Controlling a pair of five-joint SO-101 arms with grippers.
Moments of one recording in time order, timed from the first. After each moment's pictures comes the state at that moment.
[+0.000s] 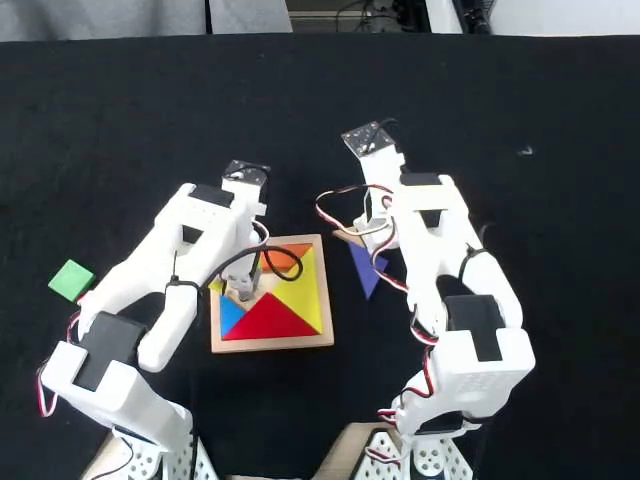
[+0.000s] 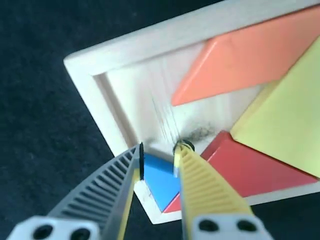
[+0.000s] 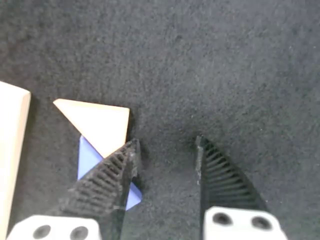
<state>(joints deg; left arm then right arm) 12.7 7.6 26.1 69.8 3.8 -3.1 11.8 24.7 51.6 22.1</state>
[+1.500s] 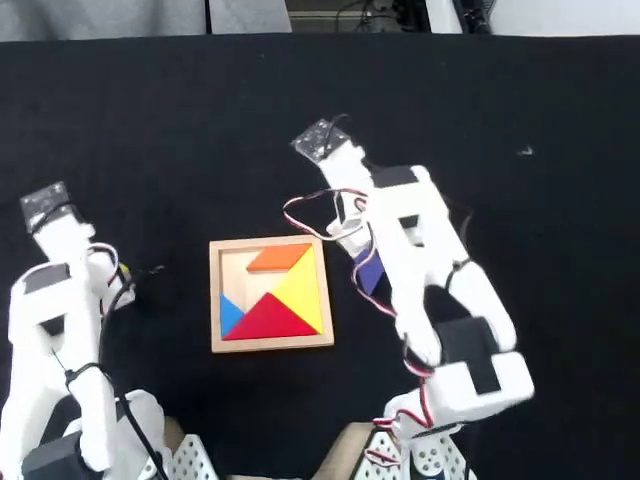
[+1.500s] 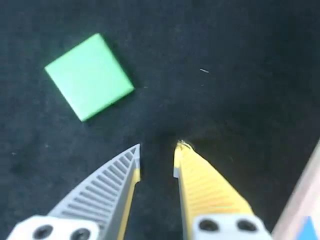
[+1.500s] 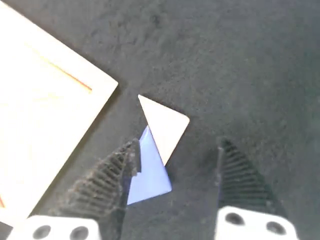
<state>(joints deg) -28.0 -28.2 61.6 45.8 3.5 -11.5 6.0 21.7 59.9 32.2</state>
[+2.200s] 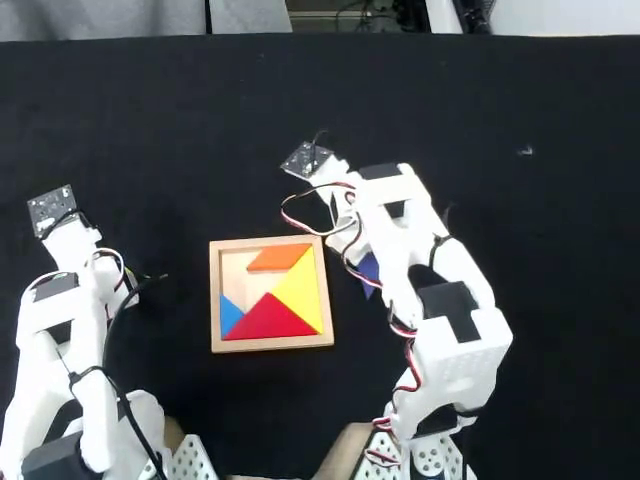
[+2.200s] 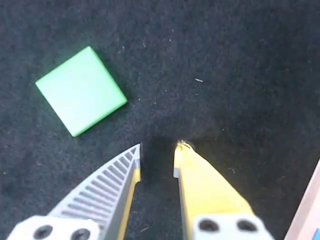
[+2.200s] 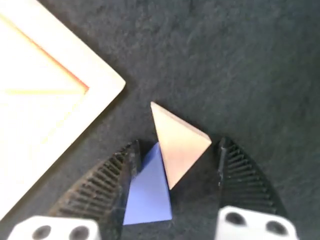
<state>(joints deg) -27.1 -28.2 64.4 39.7 2.1 -11.4 18.0 17.0 59.7 38.8</state>
